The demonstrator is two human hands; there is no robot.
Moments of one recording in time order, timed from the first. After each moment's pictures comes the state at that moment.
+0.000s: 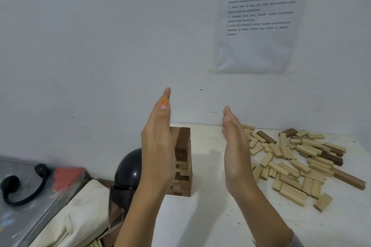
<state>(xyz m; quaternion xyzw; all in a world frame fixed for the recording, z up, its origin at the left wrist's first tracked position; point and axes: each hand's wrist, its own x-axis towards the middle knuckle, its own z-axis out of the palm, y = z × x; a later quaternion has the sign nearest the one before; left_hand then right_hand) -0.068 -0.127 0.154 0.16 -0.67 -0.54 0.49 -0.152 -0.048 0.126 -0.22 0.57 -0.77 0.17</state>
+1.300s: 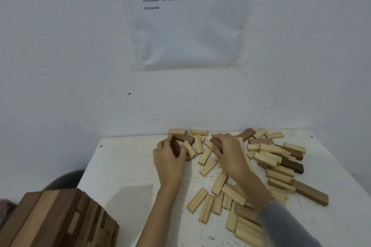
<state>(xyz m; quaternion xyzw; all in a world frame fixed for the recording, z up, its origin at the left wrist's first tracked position) -0.317 -0.145 -0.022 0.36 -0.80 -0.39 0.29 -0.421 -0.022 -0.029 -0.29 0.90 -0.34 0.00</state>
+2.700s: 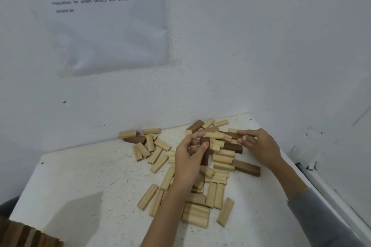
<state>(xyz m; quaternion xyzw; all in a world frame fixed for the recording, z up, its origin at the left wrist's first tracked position) -0.350 -0.007 0.012 0.15 -0.65 -0.73 0.15 -0.479 0.178 -0.022 -0.12 0.91 -0.39 0.00</state>
